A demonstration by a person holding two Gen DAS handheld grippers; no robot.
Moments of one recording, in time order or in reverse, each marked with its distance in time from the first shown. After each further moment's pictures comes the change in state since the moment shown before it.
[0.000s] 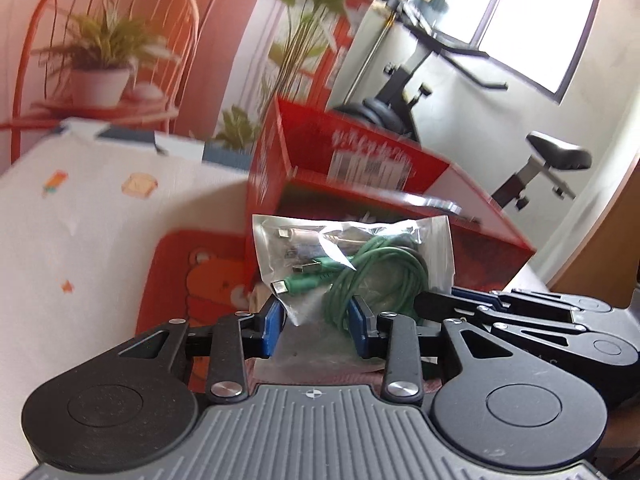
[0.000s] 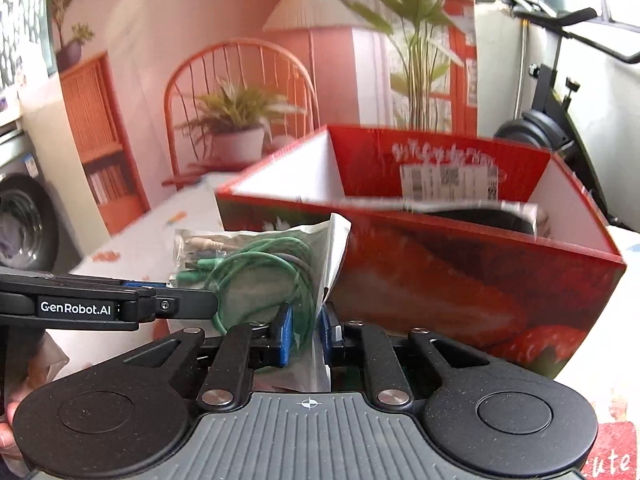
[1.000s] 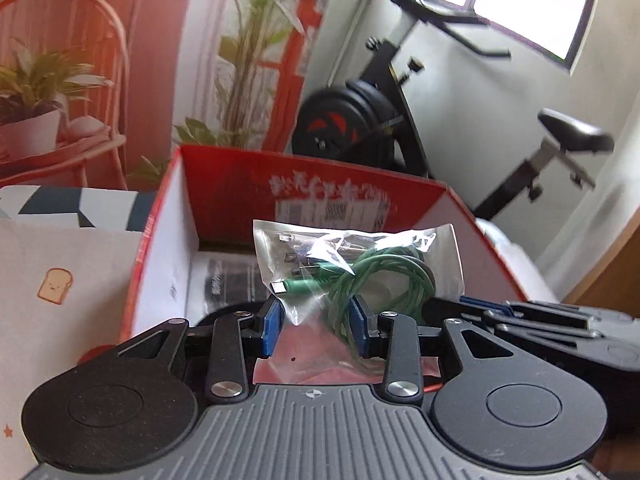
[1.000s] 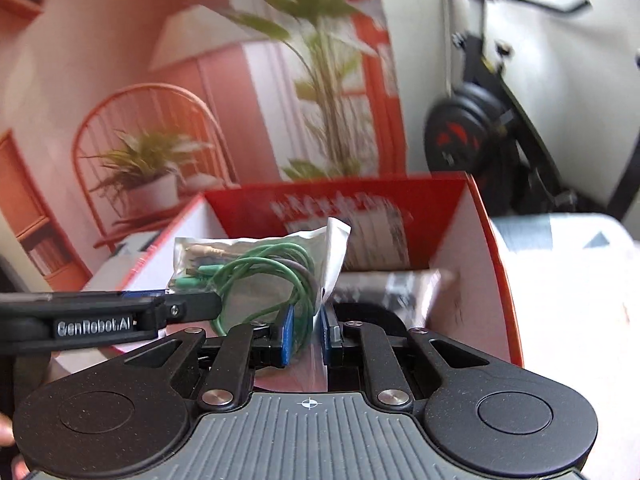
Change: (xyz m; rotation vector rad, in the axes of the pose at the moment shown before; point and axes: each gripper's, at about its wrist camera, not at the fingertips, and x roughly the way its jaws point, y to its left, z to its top) left arm 0.110 -0.065 0.093 0.097 0.127 0.026; right arm 0.038 -0.109 0.086 0.225 0.058 -0.122
